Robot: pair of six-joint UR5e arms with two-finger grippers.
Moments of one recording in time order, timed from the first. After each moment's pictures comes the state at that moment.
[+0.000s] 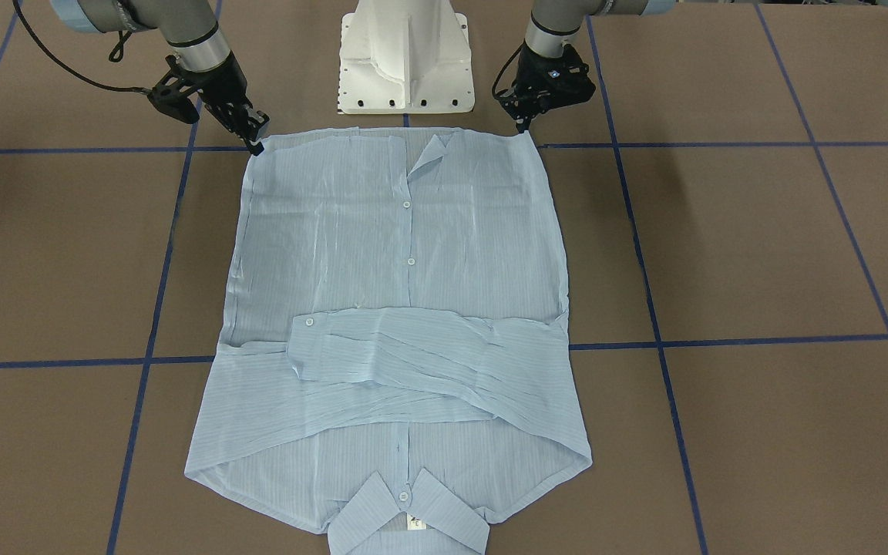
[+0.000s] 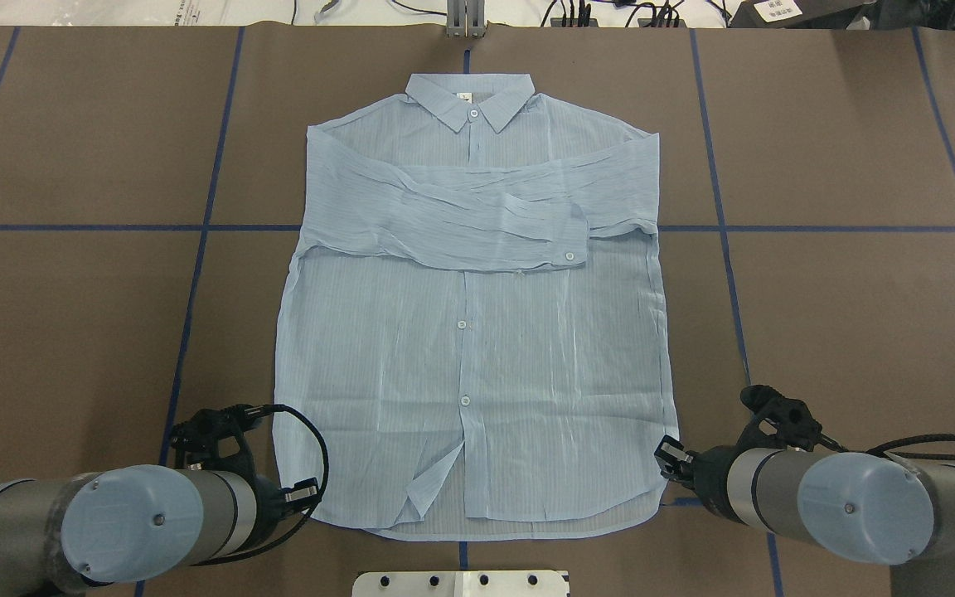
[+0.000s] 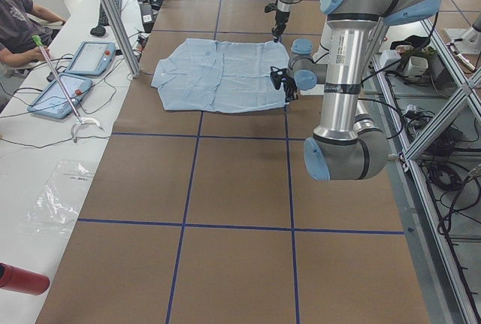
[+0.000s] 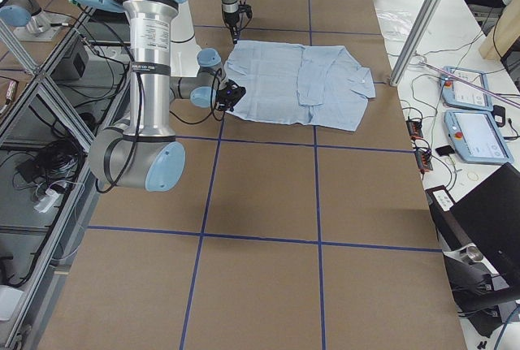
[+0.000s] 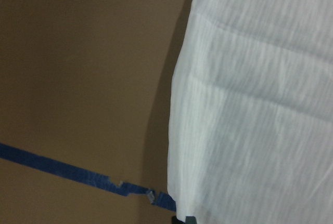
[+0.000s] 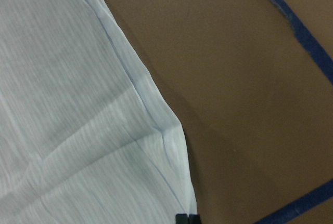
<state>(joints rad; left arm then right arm) -0.15 -1.74 -2.14 -1.72 -1.61 -1.78 0.18 -1.63 2.12 -1.12 1.55 2.07</state>
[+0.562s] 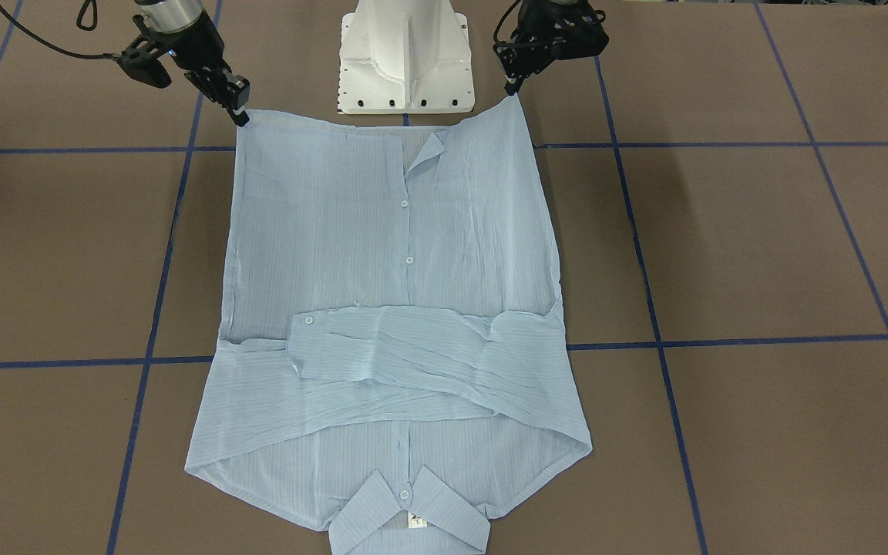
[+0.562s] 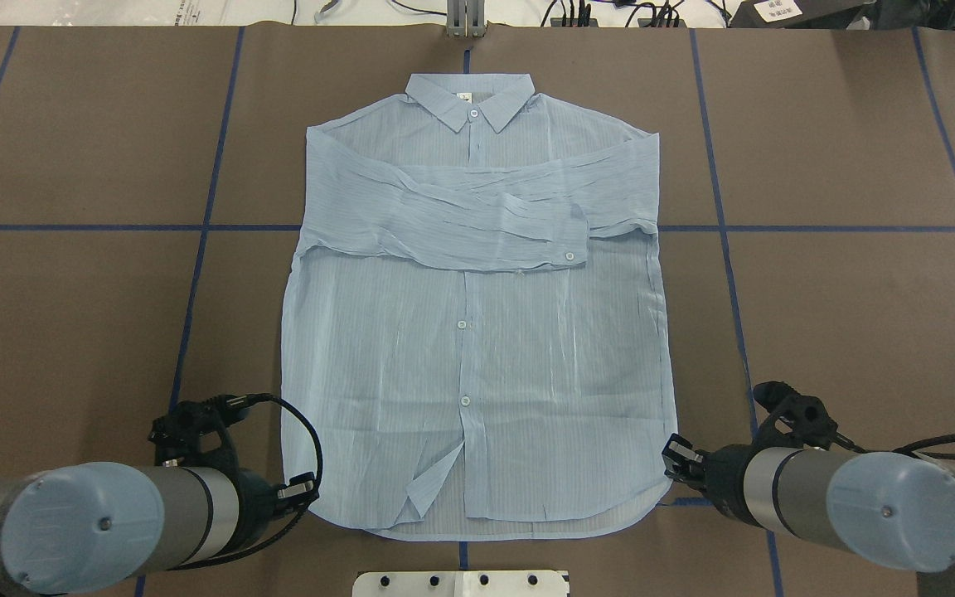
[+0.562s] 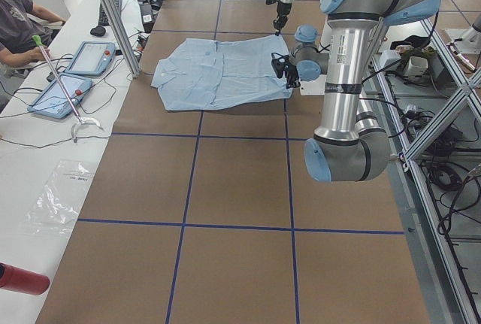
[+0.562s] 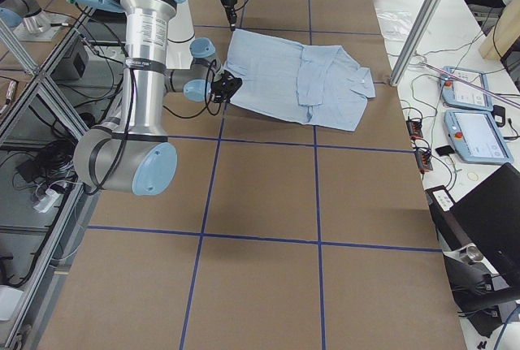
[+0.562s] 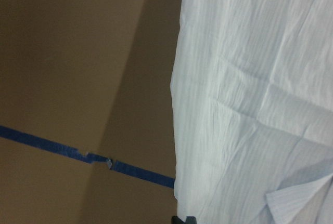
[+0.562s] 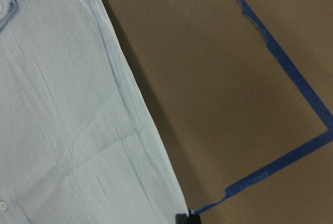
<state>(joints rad) -0.16 -1.72 -2.36 -1.72 -1.61 -1.92 0.18 -1.77 2.32 -1.11 1.56 2.07</state>
